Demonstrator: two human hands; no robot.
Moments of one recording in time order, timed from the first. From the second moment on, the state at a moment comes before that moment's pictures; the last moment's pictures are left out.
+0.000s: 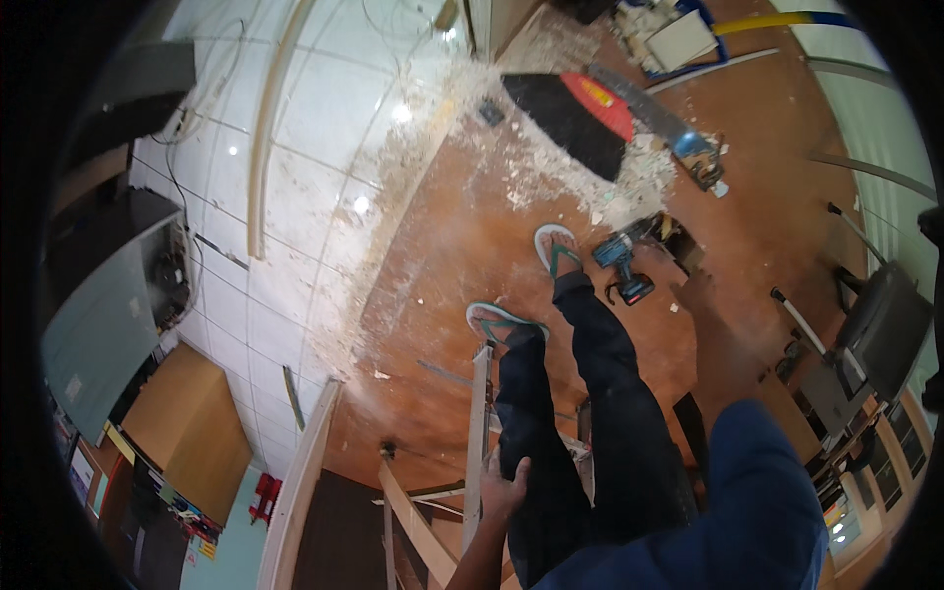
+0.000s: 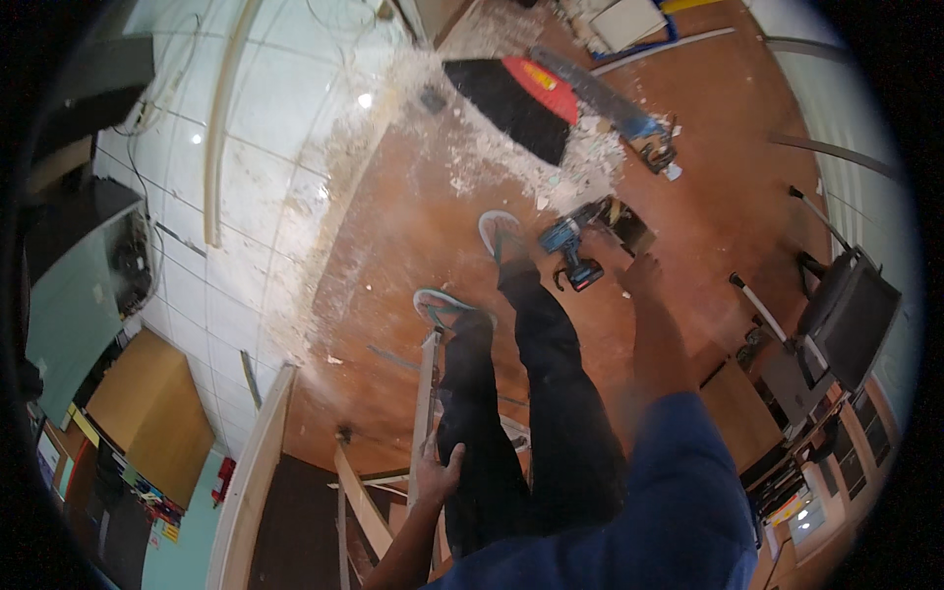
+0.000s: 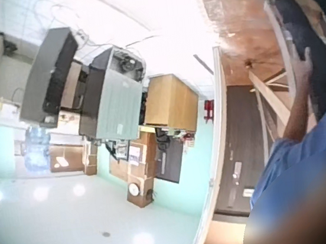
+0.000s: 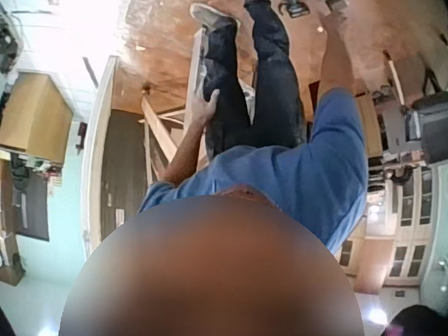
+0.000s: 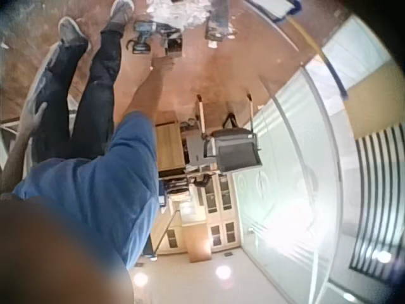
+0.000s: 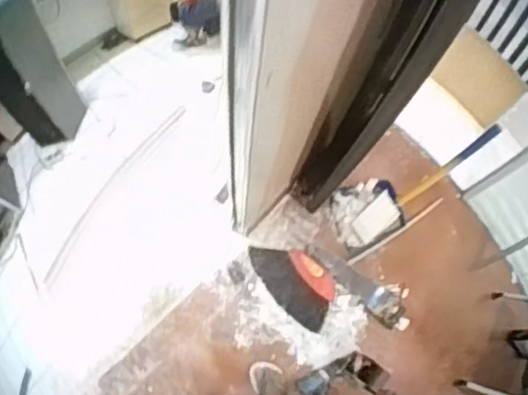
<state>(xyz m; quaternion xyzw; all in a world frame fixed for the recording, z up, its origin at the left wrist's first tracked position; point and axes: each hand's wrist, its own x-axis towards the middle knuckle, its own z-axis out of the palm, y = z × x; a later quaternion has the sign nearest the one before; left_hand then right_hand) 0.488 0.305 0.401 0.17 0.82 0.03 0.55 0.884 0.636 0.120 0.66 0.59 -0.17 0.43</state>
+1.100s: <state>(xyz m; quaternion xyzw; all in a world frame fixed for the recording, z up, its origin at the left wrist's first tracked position) 0.521 0.287 0.332 0.08 0.82 -0.05 0.56 0.593 0.670 0.012 0.22 0.95 -0.14 0.14</state>
